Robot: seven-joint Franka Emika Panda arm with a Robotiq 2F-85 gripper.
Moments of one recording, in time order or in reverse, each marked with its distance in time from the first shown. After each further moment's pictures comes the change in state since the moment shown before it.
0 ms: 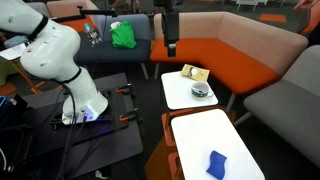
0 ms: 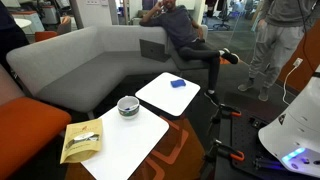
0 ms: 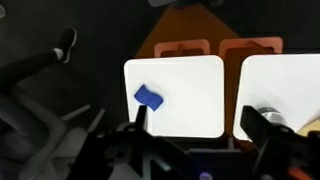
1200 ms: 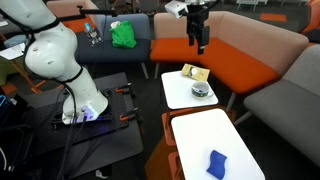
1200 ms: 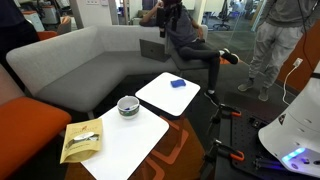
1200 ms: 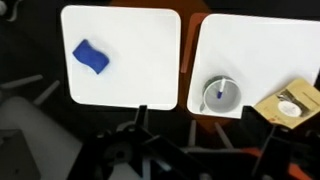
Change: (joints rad) arm 0.155 0.400 0.068 0.159 0.157 0.272 0.065
